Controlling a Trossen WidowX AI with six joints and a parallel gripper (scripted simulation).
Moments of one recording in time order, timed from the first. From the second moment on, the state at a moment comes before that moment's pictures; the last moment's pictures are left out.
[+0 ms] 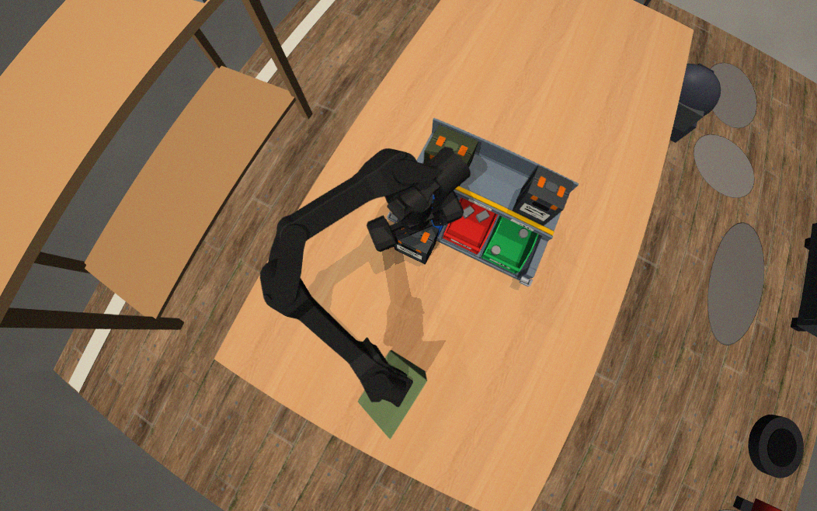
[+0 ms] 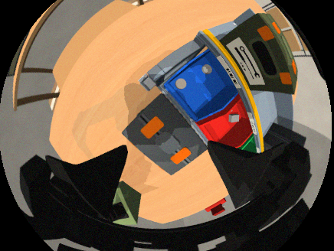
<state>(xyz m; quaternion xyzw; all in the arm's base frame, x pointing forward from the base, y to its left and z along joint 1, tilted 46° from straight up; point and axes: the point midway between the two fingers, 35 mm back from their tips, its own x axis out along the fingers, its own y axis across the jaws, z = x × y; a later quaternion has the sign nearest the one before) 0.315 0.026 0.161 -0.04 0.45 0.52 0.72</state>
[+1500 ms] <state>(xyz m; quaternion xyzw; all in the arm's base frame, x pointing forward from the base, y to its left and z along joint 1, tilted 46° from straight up) 0.314 0.026 0.161 0.20 0.60 0.34 0.69</state>
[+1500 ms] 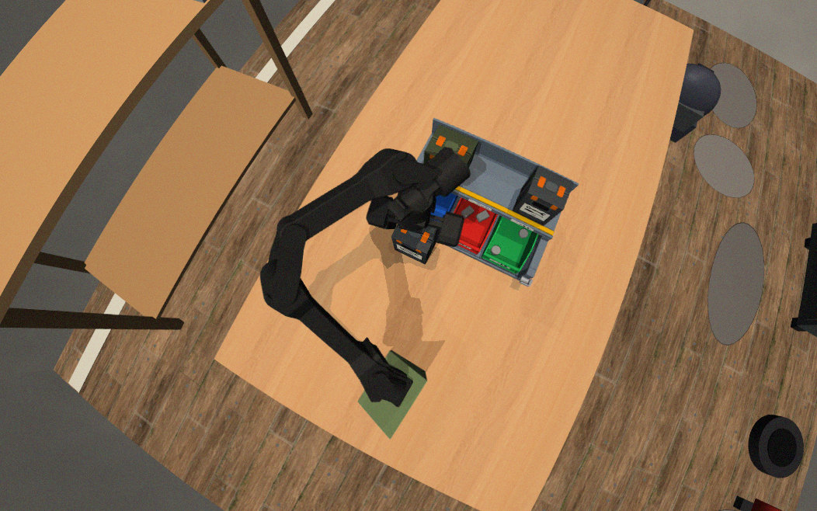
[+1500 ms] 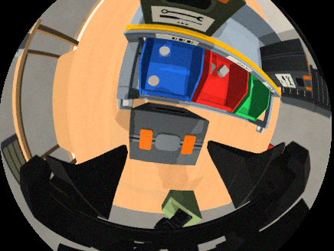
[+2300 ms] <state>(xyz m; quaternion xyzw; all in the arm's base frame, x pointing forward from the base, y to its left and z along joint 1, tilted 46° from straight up) 0.314 0.025 0.161 0.31 0.65 0.24 0.65</state>
